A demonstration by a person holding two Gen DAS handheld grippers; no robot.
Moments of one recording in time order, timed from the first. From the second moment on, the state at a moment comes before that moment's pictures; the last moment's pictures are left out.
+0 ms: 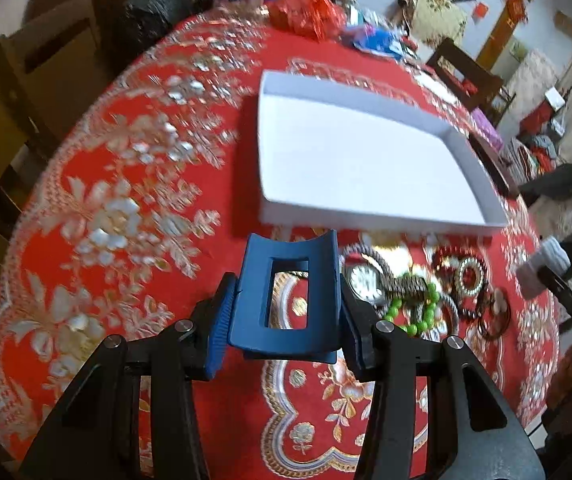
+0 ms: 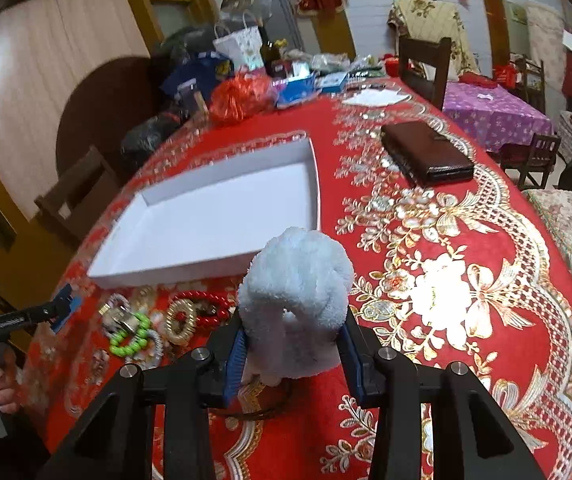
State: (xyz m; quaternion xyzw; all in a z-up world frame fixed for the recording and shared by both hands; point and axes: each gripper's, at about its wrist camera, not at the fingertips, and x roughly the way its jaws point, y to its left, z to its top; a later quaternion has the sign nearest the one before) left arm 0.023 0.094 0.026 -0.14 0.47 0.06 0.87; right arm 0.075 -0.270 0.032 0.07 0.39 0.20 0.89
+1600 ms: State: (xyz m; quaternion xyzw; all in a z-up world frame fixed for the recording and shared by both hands) left arm 0.159 0.082 0.012 -0.06 0.43 0.00 0.90; right arm 0.171 -0.181 0.034 0.07 0.38 0.19 0.91
